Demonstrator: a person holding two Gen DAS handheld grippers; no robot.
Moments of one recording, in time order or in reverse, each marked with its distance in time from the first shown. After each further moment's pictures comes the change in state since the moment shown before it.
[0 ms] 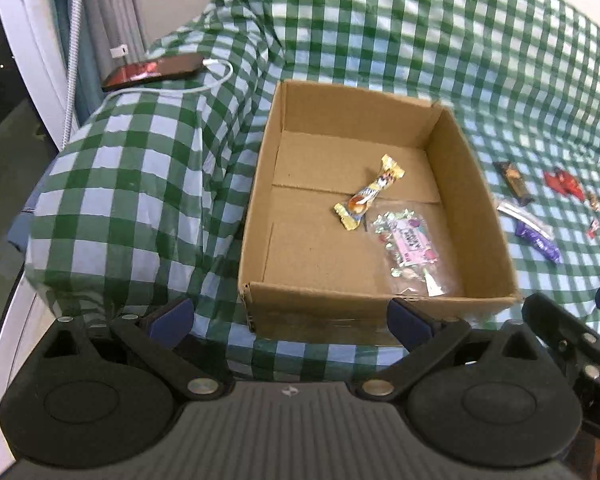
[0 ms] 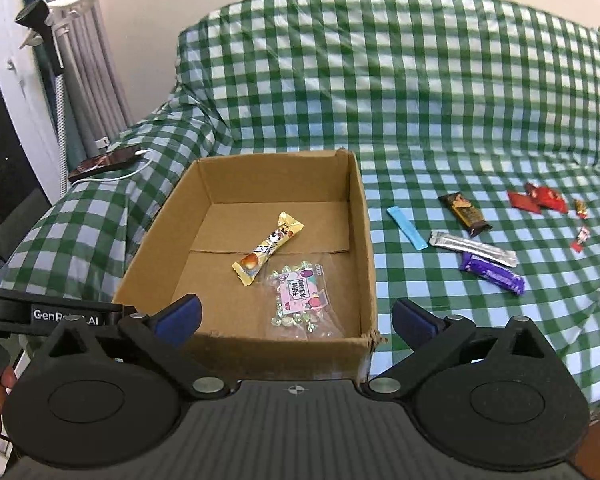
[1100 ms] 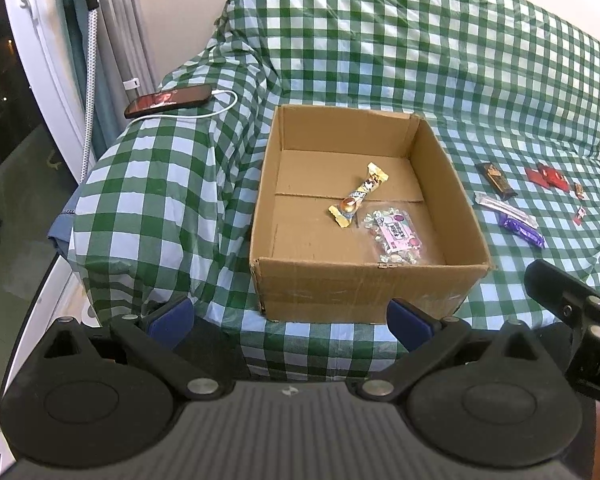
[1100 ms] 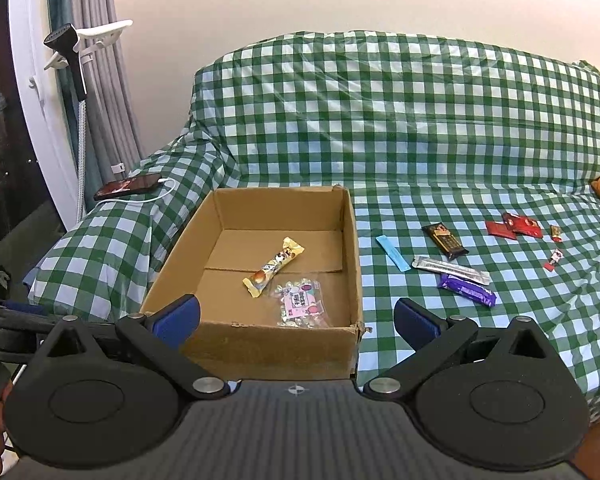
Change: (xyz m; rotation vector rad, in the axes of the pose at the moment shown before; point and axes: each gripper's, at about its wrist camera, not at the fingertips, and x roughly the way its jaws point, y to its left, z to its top) left arm -0.057 -0.008 -0.040 0.054 -0.078 0.024; right arm -0.071 0.017 -0.023 -0.015 -0.101 -0.018
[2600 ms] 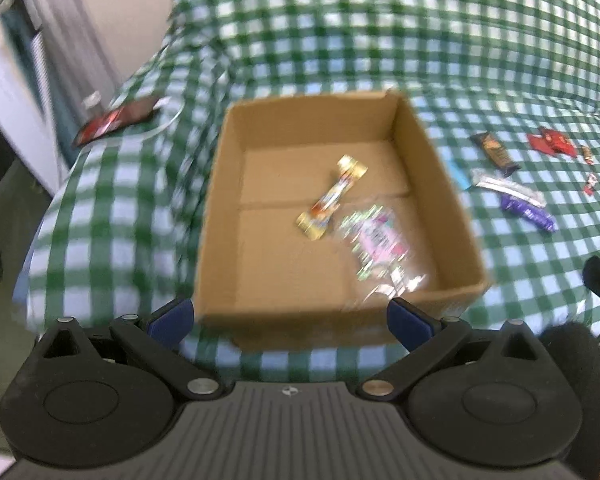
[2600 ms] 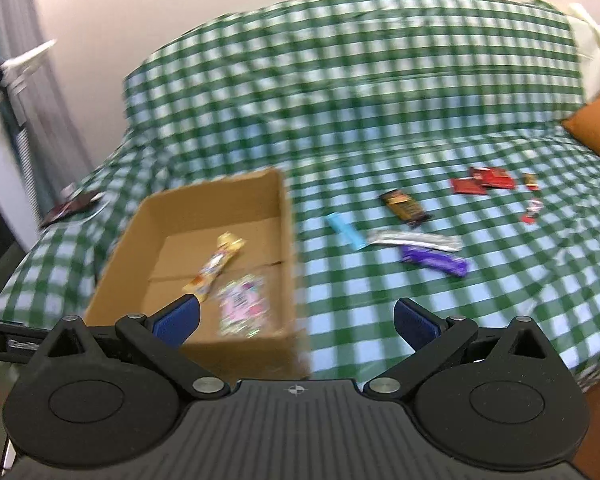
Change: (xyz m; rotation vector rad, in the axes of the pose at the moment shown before) left arm 0.056 -0.069 0.061 0.140 0.071 0.020; right arm 0.046 -0.104 0.001 0.195 0.027 -0.099
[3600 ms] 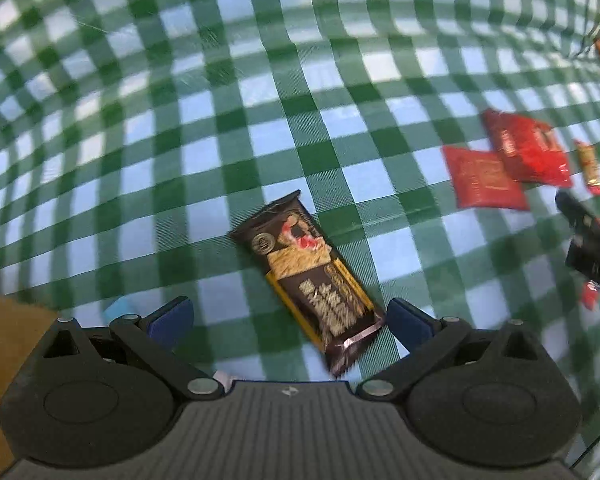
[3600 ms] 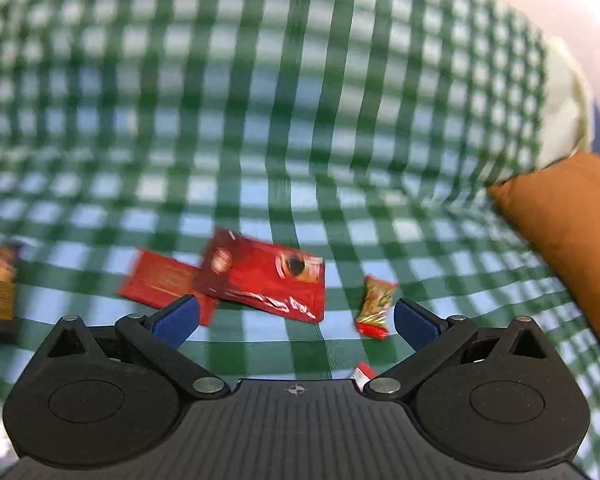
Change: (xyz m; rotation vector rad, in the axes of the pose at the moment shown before) left arm 0.327 -0.375 0.228 0.199 0.216 -0.182; right arm 0.377 -0.361 0.119 -0.269 -0.003 -0.342
